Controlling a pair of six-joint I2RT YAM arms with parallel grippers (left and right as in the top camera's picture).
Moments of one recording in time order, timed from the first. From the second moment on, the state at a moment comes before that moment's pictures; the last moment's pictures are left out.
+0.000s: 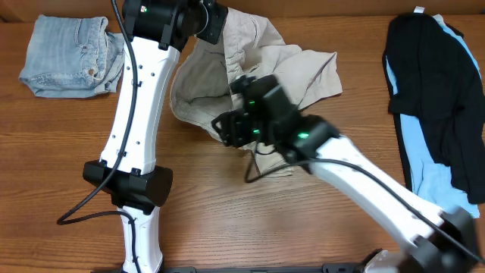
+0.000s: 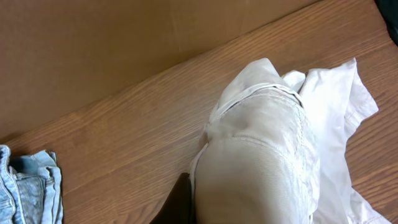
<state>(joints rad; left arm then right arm) -0.29 2.16 2.61 -1.26 0.03 0.12 0.71 1.63 1.30 -0.43 -0.21 0.40</state>
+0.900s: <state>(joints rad) -0.29 2.16 2.61 -1.29 0.03 0.11 0.80 2.02 1.30 -0.05 -0.07 0.03</state>
